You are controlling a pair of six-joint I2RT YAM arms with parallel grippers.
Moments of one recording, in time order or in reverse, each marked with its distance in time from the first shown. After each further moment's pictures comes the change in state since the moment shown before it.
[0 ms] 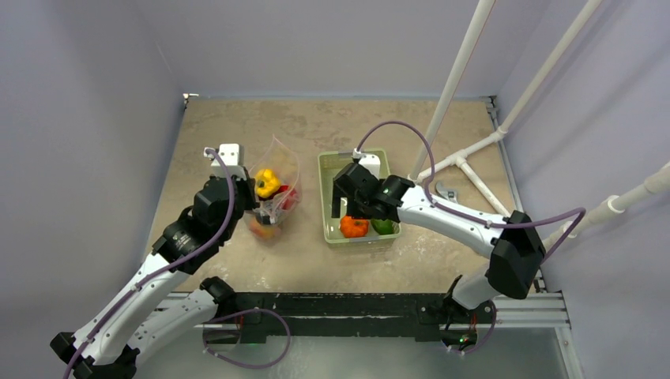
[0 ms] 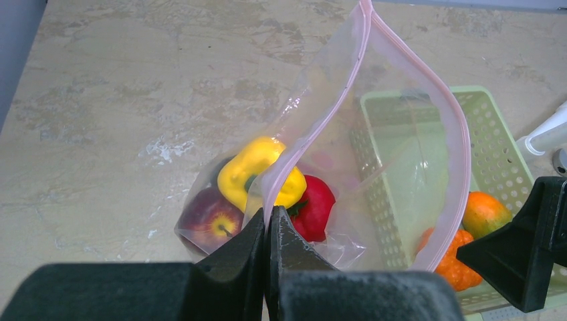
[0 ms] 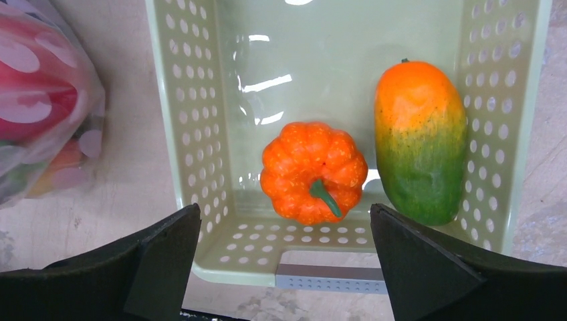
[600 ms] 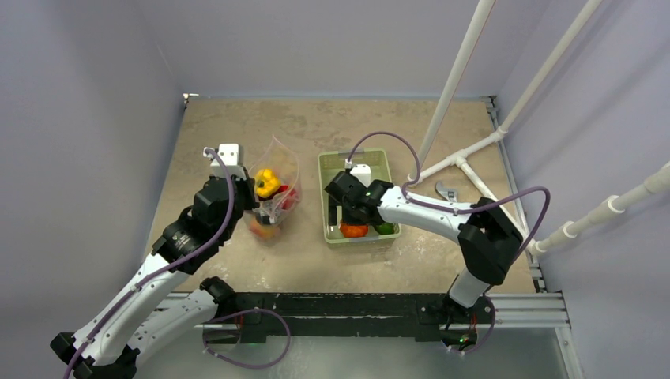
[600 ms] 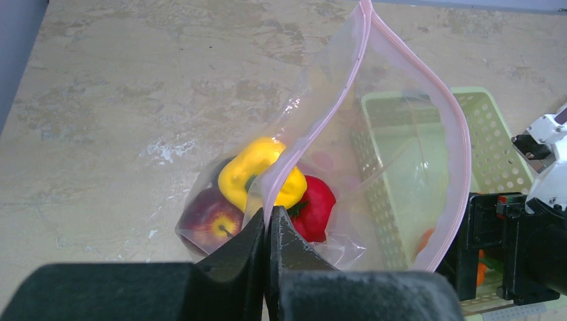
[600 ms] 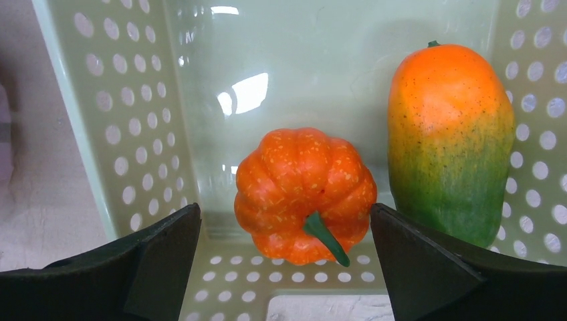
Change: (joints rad) left arm 0.004 -0.001 0.000 0.000 0.000 0.000; right arm 0.000 0.134 -0.056 0.069 -0.016 0.008
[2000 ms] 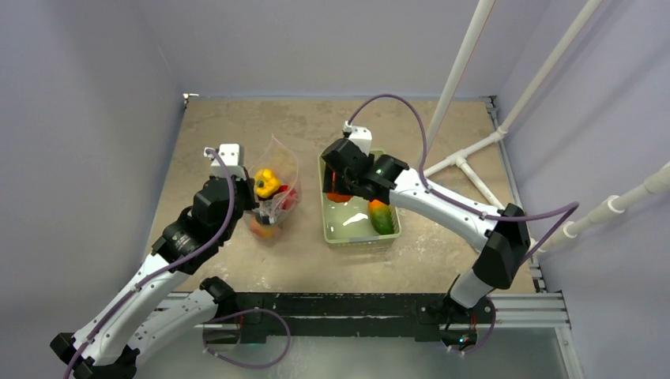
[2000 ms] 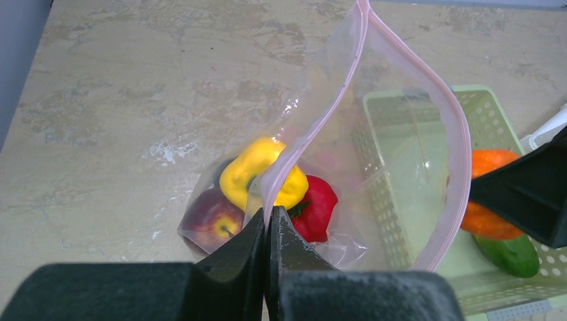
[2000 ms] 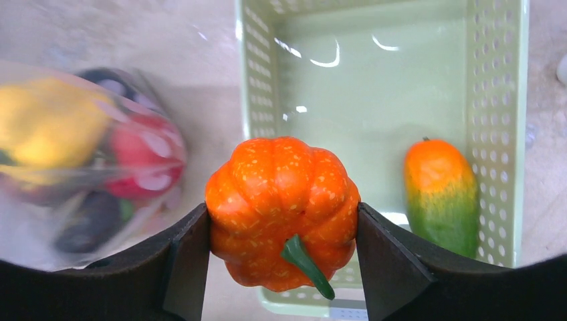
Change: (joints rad) left arm 0.000 -0.002 0.000 0.000 0.000 0.014; right arm -0.006 -0.038 0.285 -0.108 0.092 -0.024
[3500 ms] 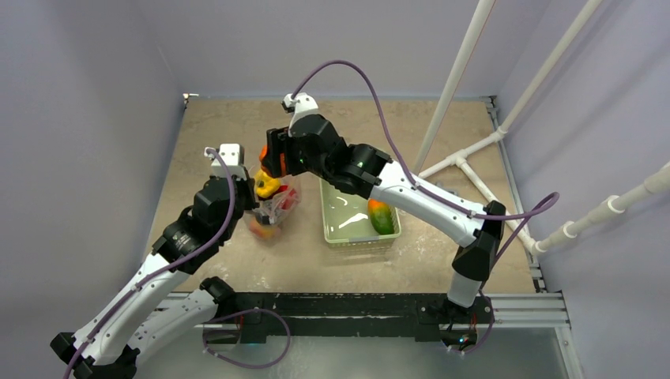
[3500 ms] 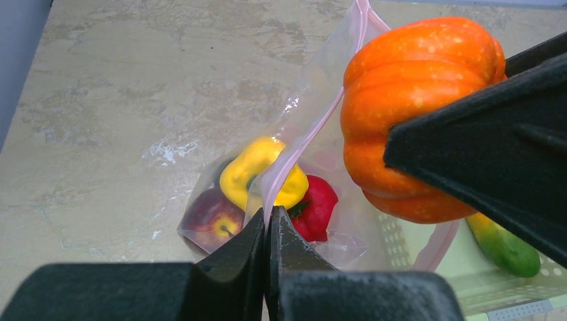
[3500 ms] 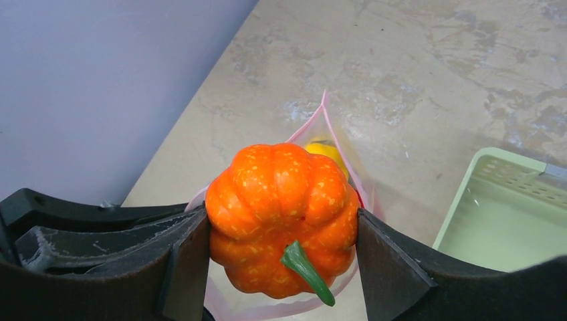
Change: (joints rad) left arm 0.000 0.003 0.000 0.000 0.000 0.000; right arm 0.131 0.151 0.430 0.238 -0.181 -0.341
